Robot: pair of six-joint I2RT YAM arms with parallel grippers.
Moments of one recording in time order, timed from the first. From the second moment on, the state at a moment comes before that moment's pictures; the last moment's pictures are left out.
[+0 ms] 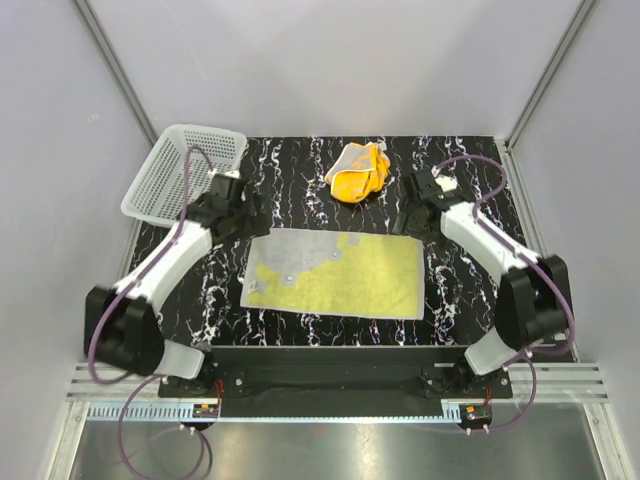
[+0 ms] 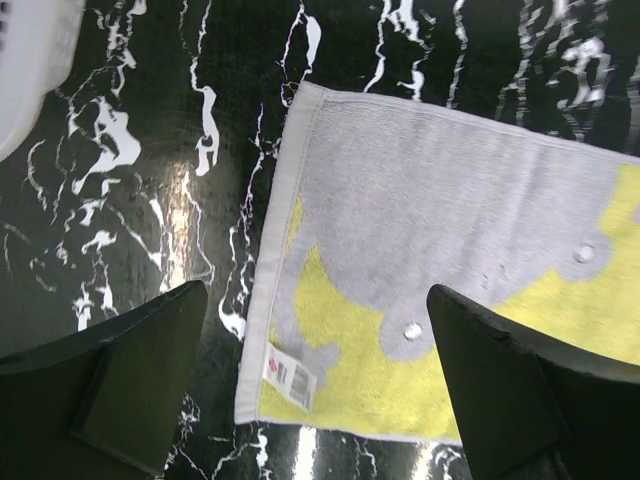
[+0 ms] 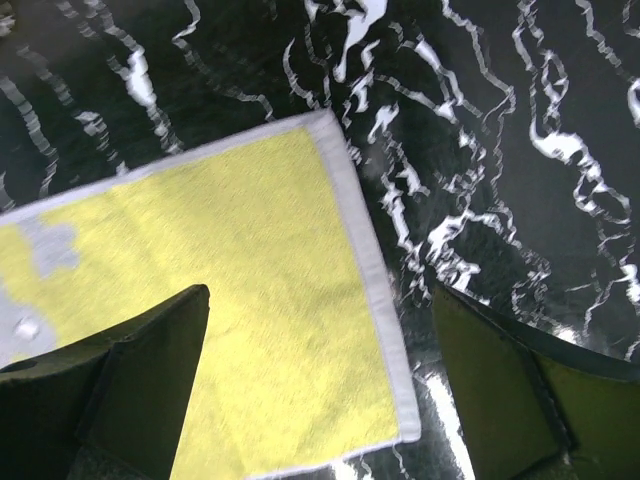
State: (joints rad) left arm -0.30 1.45 1.11 -0.62 -0.13 -0.44; right arm 0.36 1.62 1.23 -0.78 0.38 0.67
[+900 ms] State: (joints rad) left arm -0.29 0.44 0.30 -0.39 0.01 -0.92; right arm 0.35 0.83 0.62 -0.67 -0.02 0.88
